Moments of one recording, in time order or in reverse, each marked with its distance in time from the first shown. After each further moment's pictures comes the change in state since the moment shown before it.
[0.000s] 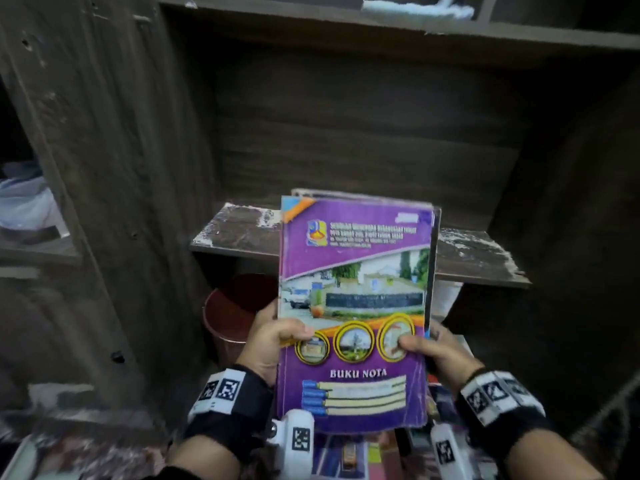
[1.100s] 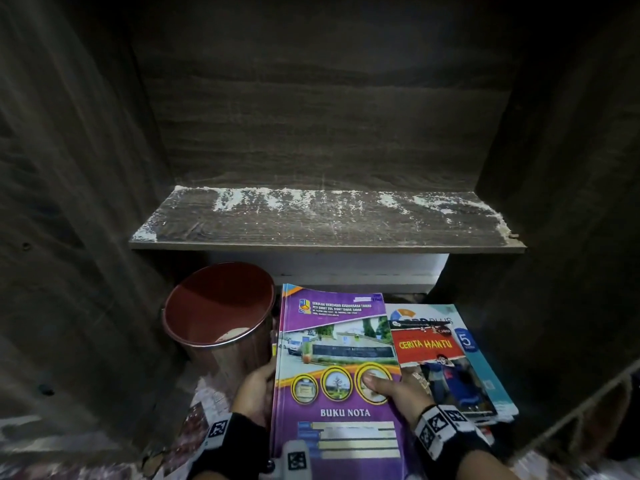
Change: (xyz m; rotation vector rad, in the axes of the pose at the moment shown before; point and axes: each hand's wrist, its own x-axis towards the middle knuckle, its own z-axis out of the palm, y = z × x) left_hand 0.065 -0.128 -0.095 0.242 0.291 -0.501; right_hand 0.023 0.150 -0.029 -0.113 0.394 0.402
